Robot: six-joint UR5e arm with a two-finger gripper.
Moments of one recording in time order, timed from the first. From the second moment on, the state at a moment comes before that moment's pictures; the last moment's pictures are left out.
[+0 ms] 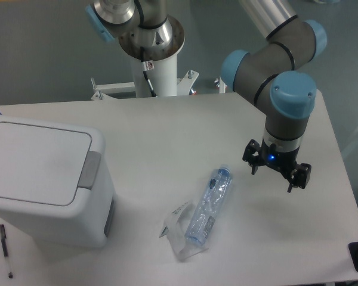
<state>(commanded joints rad) 2.64 -2.01 -1.49 -1.02 1.54 1.26</state>
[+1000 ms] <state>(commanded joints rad) 2.65 -2.01 -1.53 -0.95 1.41 1.06</state>
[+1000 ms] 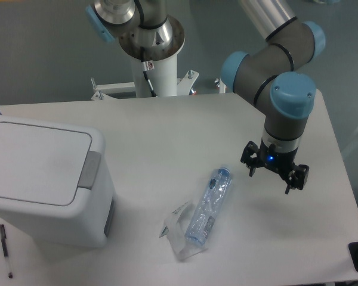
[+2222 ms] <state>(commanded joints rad) 2.52 -1.90 -1.36 -0.95 0.90 0.47</state>
